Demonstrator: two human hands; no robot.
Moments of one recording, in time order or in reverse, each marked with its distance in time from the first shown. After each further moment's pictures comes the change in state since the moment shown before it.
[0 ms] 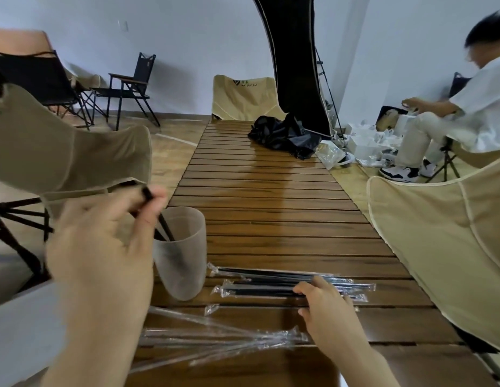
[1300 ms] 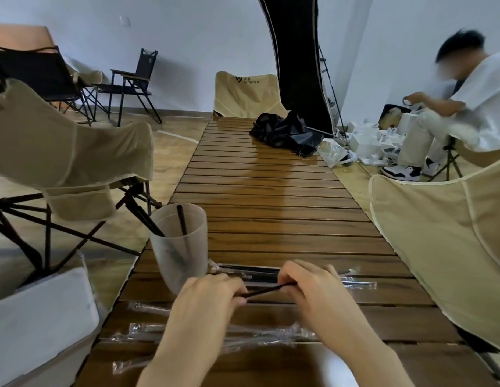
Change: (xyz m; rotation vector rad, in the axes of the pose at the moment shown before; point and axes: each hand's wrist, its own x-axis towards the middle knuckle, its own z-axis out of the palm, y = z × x) left_hand -0.058 0.012 0.063 0.219 -0.927 0.141; right_hand -0.002 -0.020 -0.035 0.119 0.141 -0.354
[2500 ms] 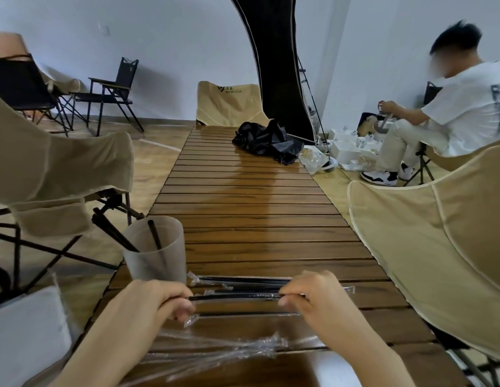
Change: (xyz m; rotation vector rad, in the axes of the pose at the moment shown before) left_hand -0.003 -0.054 -0.027 -0.161 -0.074 -0.009; right_hand -0.006 0.030 -0.016 0.134 -0.006 0.008
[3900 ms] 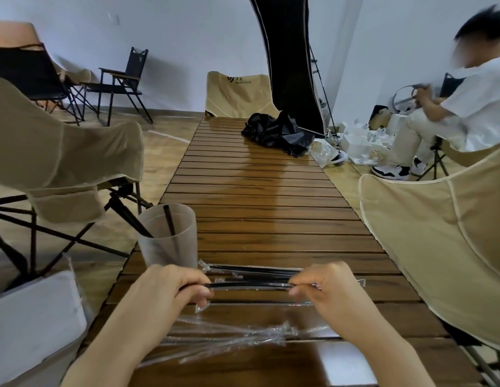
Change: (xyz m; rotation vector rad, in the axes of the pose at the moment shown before) left_hand -0.001 0.005 0.007 -0.049 0.039 -0.012; right_hand 0.000 -0.004 0.001 0.097 0.003 0.092
